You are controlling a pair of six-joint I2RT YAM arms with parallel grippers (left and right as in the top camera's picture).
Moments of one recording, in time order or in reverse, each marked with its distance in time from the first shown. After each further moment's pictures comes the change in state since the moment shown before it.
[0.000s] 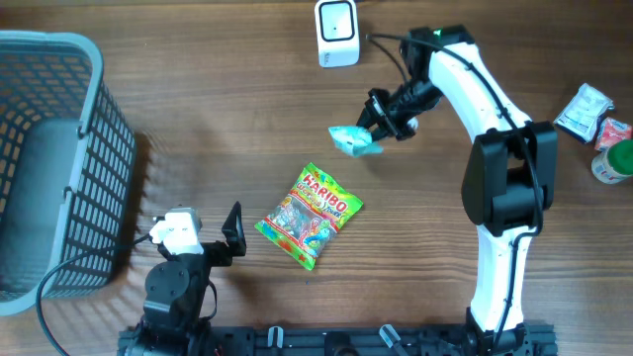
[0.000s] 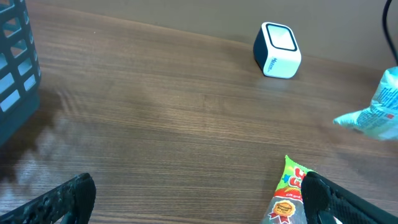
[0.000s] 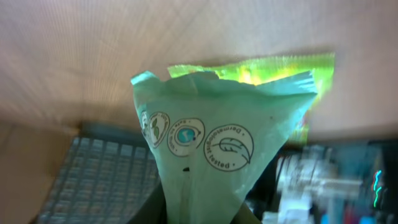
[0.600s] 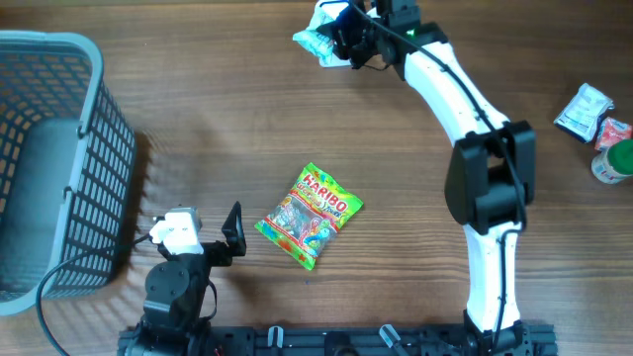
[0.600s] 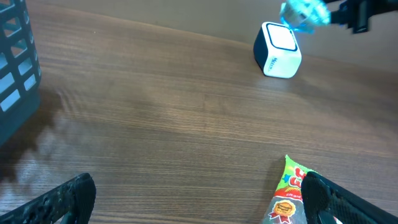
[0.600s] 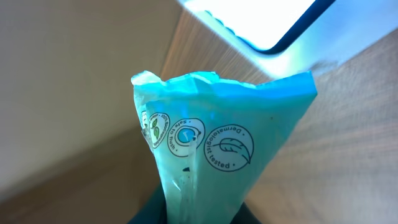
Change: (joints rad) left arm 0.000 0.001 0.000 0.000 0.000 0.000; right arm 0.085 0.067 0.064 1.053 0.226 0.289
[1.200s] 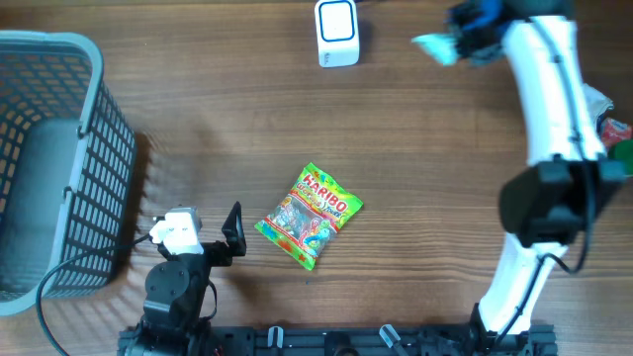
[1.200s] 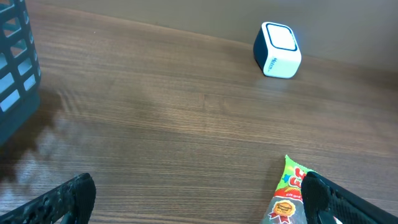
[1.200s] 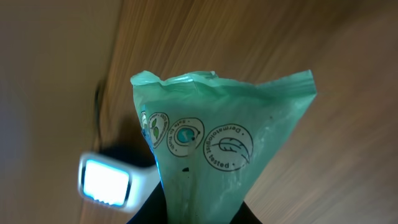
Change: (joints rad) left arm 0.000 0.000 0.000 0.000 0.000 0.000; right arm -0.303 -0.201 0.211 -0.829 0.508 -0.210
